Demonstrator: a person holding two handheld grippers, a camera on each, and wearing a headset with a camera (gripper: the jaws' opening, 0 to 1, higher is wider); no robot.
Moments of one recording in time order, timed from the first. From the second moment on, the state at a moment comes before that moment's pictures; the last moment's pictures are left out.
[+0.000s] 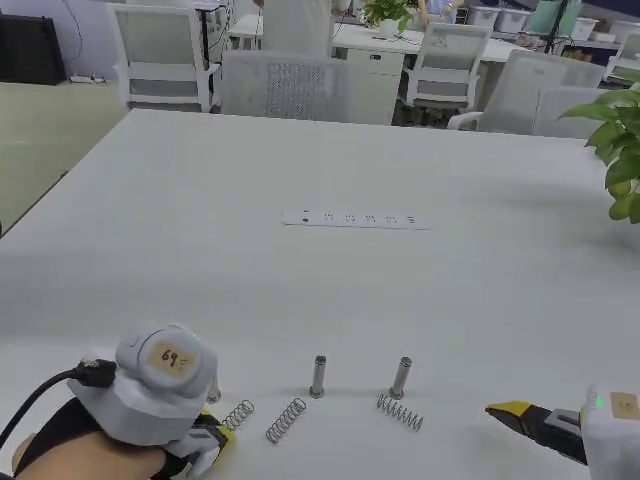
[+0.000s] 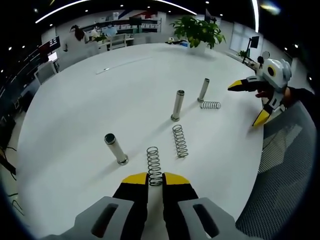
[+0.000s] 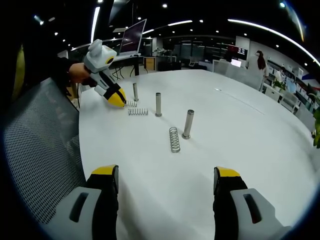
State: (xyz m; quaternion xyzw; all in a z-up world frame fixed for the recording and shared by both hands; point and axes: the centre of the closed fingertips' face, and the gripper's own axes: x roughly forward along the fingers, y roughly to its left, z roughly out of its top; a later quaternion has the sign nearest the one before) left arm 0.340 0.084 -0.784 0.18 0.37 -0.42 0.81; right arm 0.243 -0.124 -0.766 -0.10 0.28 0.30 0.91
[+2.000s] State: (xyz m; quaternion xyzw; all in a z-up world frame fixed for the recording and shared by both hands) left arm 0.290 0.069 -0.705 0.15 0.20 -0.58 0.77; right arm 0.251 -0.032 -0.658 -0.12 0.19 0.44 0.87
